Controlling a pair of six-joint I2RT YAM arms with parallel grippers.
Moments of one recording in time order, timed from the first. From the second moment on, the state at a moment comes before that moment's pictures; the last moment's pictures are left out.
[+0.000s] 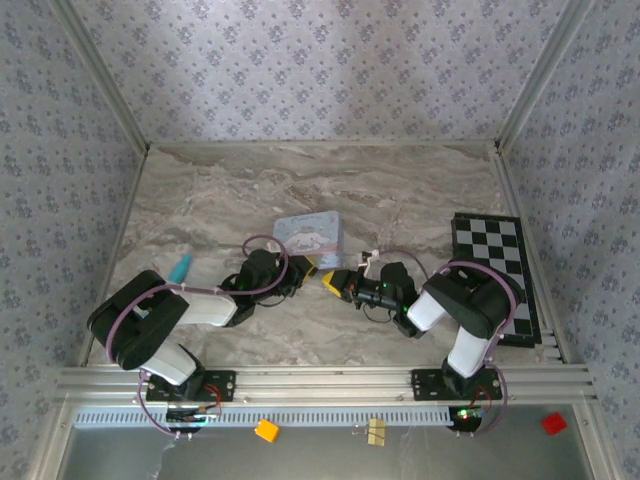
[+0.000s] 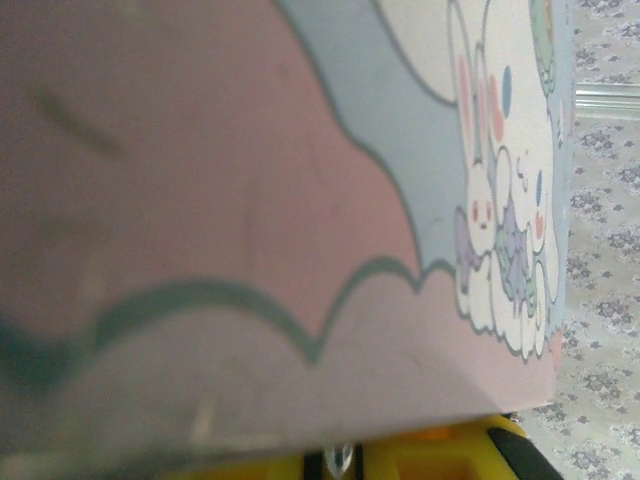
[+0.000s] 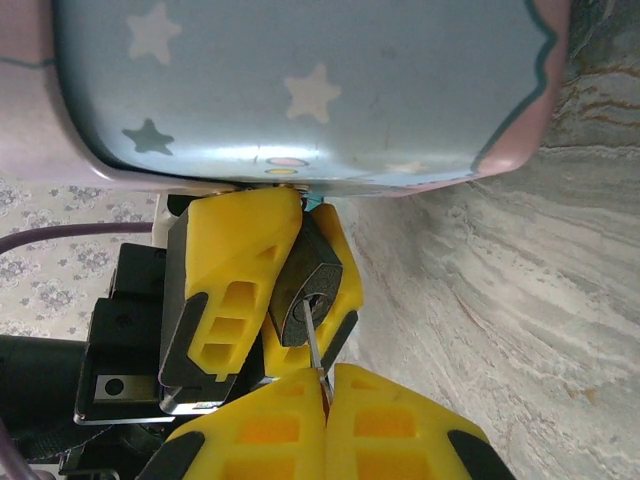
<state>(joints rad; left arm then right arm) -0.75 1.51 0.41 0.71 0.15 -1.54 0.71 1.74 0.27 1.28 -0.46 1.47</state>
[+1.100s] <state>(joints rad) -0.76 1.55 0.40 0.81 0.14 -1.57 0.69 1.73 0.28 1.28 -0.47 1.48</state>
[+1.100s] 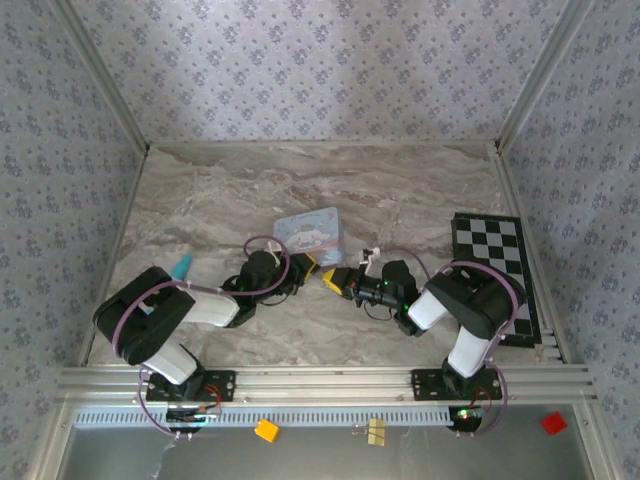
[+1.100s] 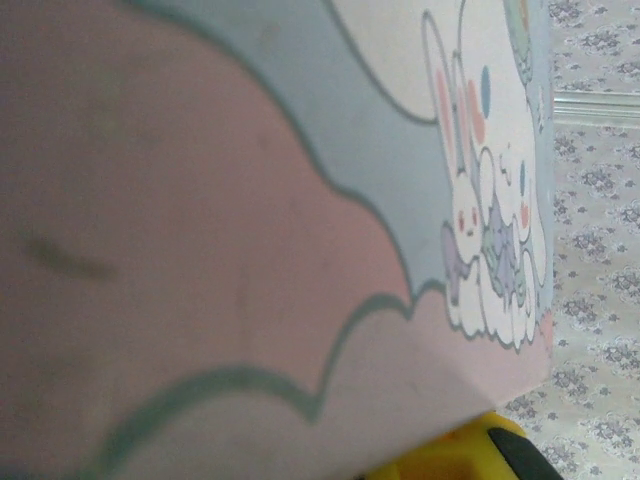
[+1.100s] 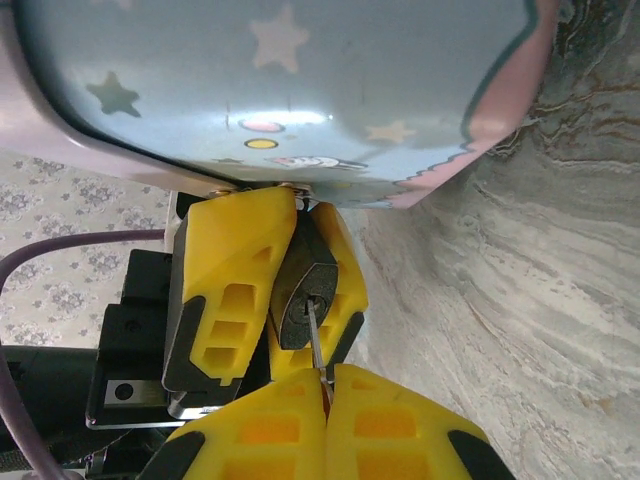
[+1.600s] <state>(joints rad) -0.76 1.55 0.40 0.82 0.15 -1.56 0.67 1.73 0.28 1.27 -0.50 1.48</state>
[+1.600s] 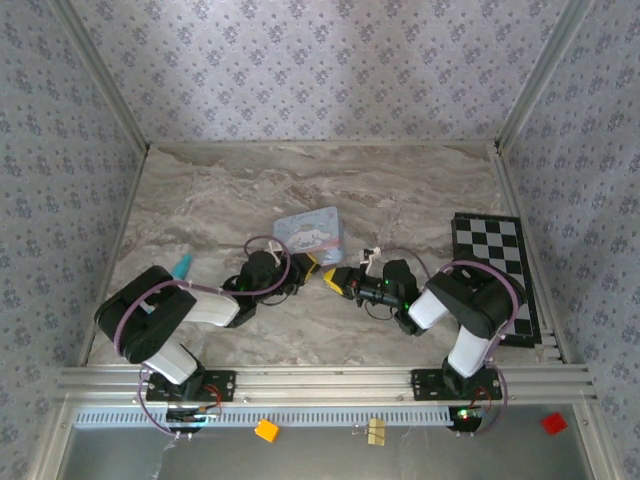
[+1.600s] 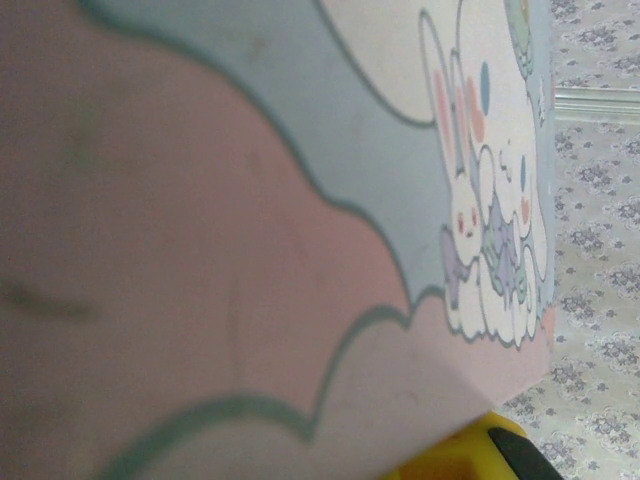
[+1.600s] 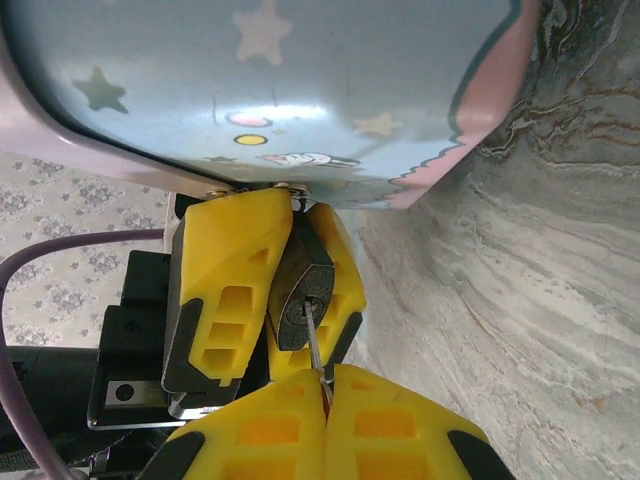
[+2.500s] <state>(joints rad) -0.78 1.51 0.40 0.78 0.07 -1.54 0.66 1.74 0.32 1.26 -0.53 1.52</state>
